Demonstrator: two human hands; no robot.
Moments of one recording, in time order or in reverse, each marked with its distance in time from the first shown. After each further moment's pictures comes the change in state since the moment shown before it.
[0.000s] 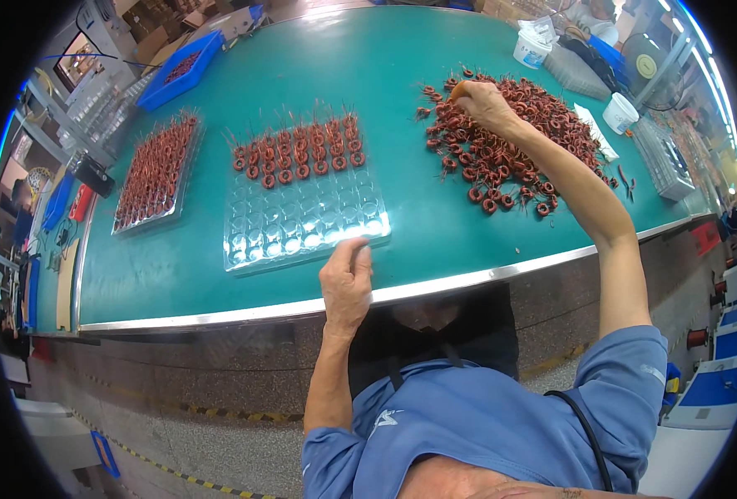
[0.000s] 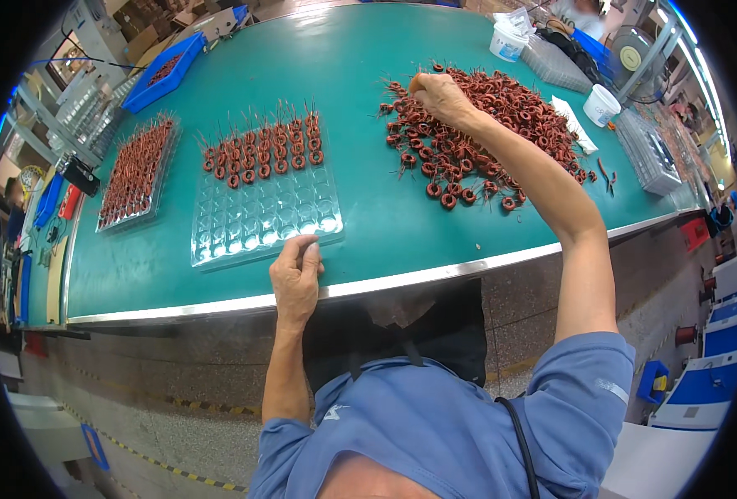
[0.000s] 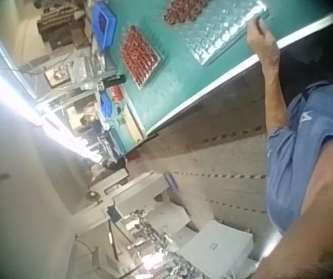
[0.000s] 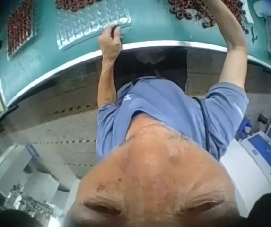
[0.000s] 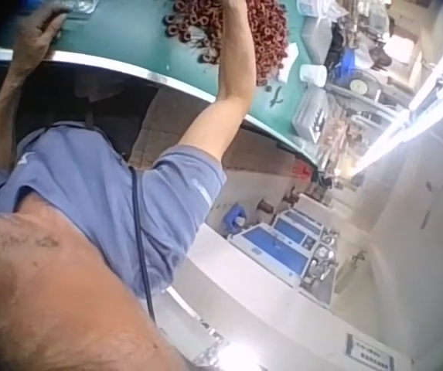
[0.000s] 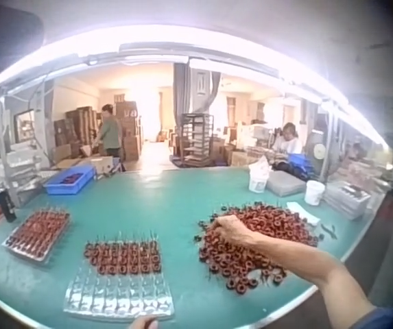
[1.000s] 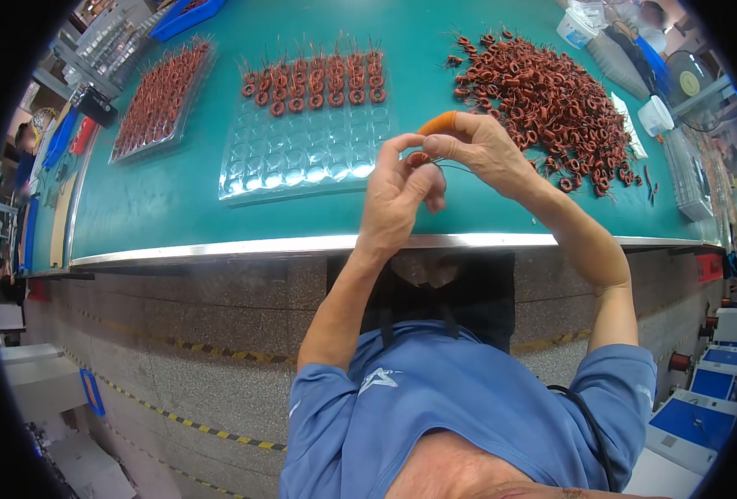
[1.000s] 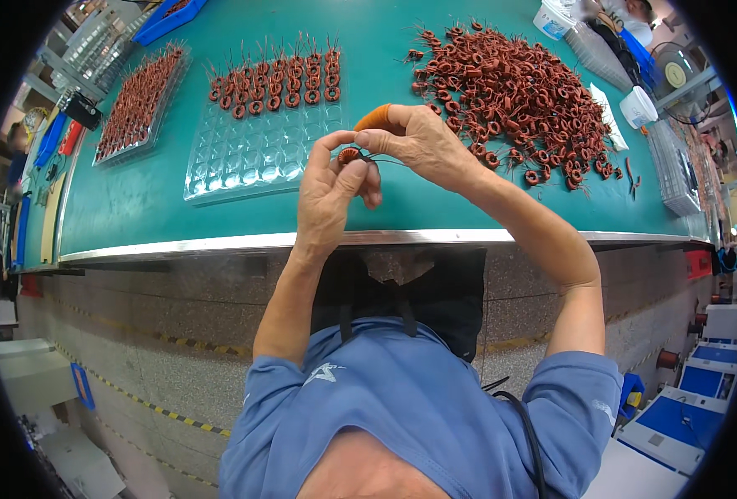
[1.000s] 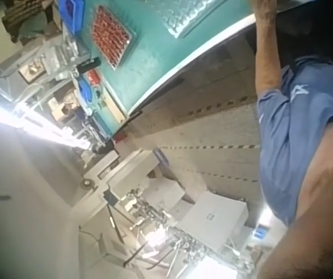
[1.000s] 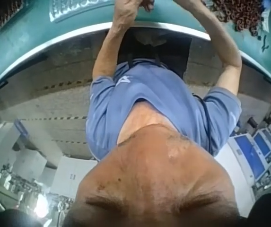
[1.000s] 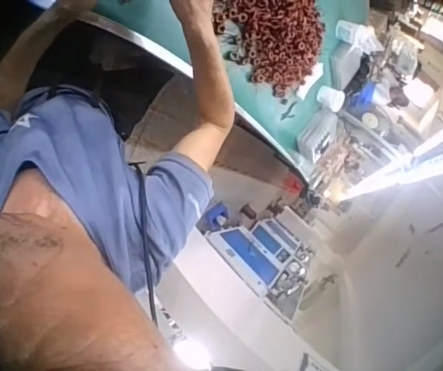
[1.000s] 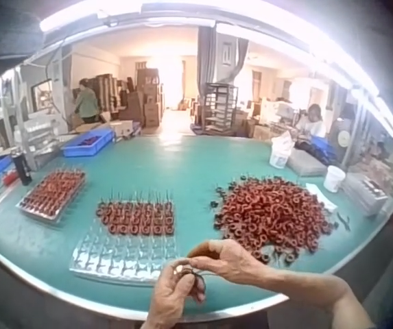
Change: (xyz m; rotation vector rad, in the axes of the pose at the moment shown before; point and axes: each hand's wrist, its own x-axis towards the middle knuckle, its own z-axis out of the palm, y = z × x) left_hand 0.023 0.040 0.039 -0.837 -0.287 -0.085; right_hand -0.111 -0.150 0.023 0.801 -0.301 0.071
